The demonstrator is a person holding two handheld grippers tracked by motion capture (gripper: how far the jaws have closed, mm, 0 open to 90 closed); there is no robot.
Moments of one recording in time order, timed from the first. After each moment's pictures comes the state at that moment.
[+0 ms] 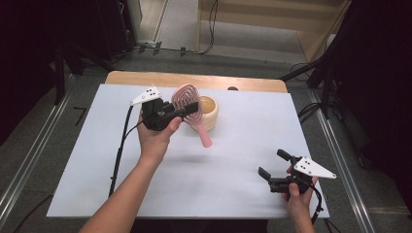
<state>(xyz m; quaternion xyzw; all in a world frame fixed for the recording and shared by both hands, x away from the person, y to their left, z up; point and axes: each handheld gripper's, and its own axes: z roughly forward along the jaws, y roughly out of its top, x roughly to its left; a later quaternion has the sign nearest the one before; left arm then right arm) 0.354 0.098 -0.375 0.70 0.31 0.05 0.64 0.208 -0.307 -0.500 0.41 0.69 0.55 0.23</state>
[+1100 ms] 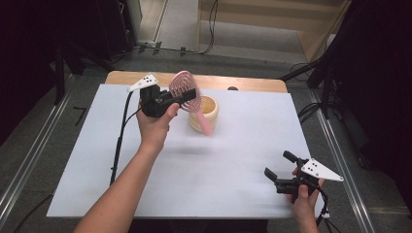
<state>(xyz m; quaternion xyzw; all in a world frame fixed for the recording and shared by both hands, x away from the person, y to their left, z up) 0.385 0.104 -0.367 0.68 0.32 0.05 0.66 0.203 -0.322 -0.504 0.42 0.68 0.56 0.23</state>
